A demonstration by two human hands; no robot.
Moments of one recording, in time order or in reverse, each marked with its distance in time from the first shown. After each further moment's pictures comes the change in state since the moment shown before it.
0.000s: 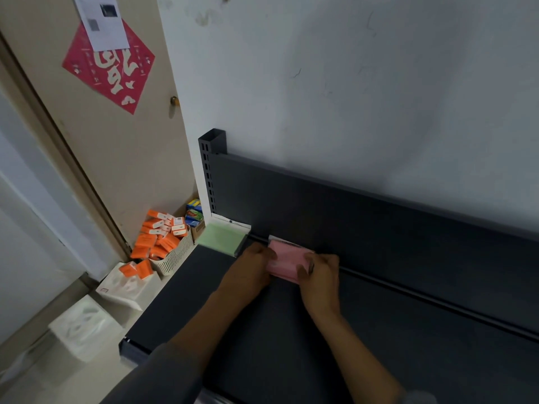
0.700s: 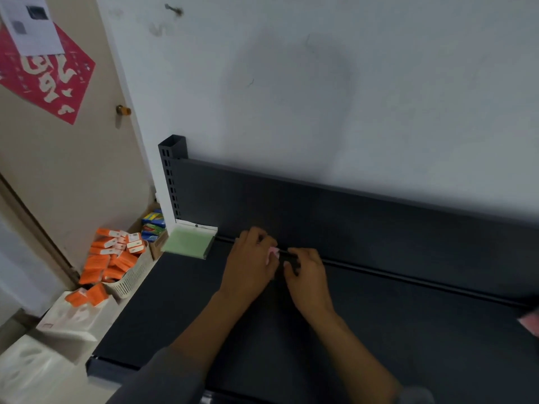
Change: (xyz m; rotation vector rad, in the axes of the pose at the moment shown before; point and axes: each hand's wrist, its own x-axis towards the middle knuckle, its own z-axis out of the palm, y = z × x) left_hand -0.002 0.062 0.007 -0.044 0.347 0.248; right_hand -0.033 0.002 -0.049 0.051 0.084 -0.139
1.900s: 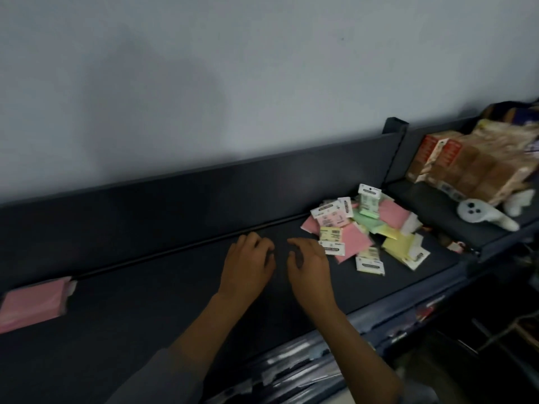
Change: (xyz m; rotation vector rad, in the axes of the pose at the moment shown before) left_hand -0.037 0.341 0.179 -0.087 -0.238 0.459; right_hand -0.164 0.176 -0.304 -0.194 0.532 0.278
